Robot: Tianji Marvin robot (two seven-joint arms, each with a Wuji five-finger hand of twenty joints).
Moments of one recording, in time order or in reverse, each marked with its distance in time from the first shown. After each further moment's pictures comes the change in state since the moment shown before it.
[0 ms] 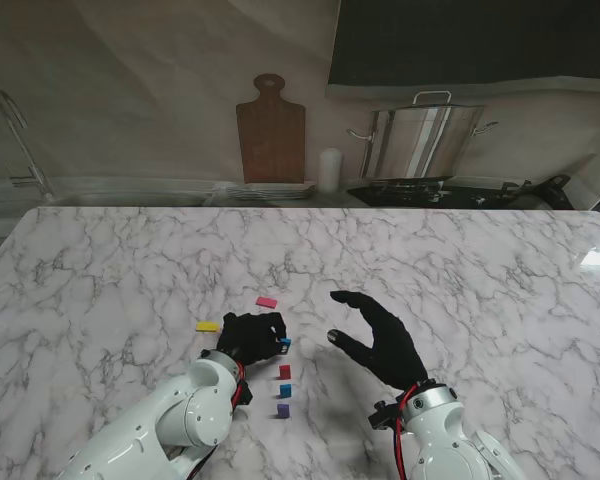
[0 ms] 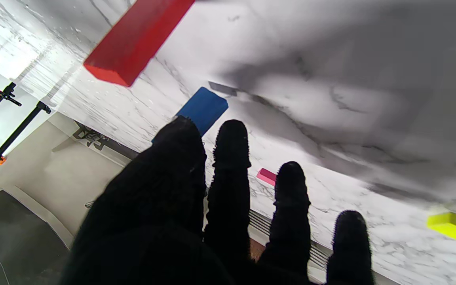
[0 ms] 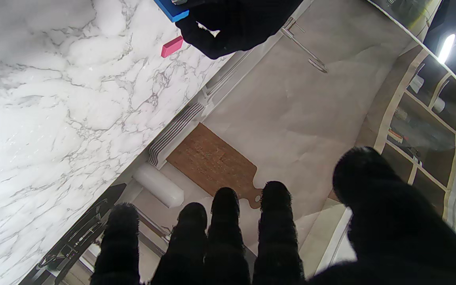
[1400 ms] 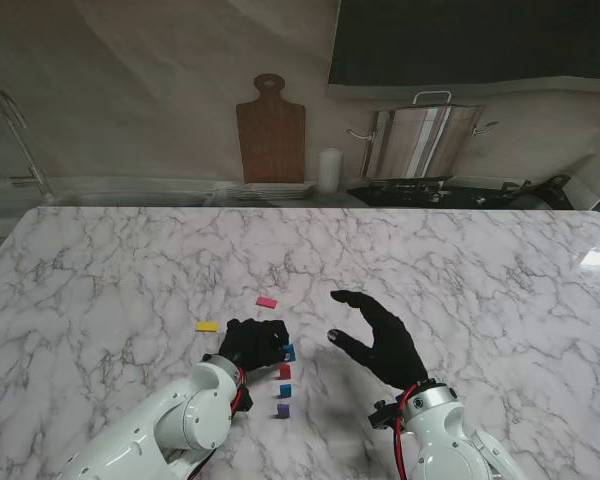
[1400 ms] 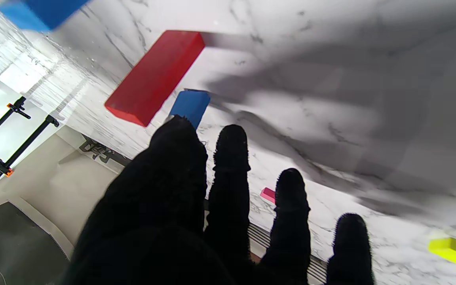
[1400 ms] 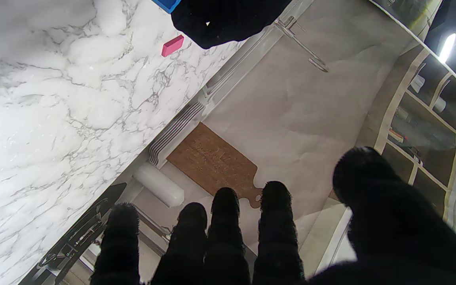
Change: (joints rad) left arm 0.008 0.009 0.004 -0.009 -0.006 -0.012 -0.045; right arm 0.002 0.000 -0.001 0.003 0.000 0.001 -0.003; left_hand 0.013 0.018 -0.063 0.000 0.010 0.011 -0.012 0.026 -0.054 -0.001 0.018 0.040 -0.073 0.002 0.007 0.010 -0.002 -0.003 -0.066 0.013; right_hand 0.000 0.000 0.000 0.000 0.000 0.000 0.000 0.000 0.000 0.000 0.000 0.000 0.000 0.000 0.000 0.000 0.000 0.000 0.000 0.000
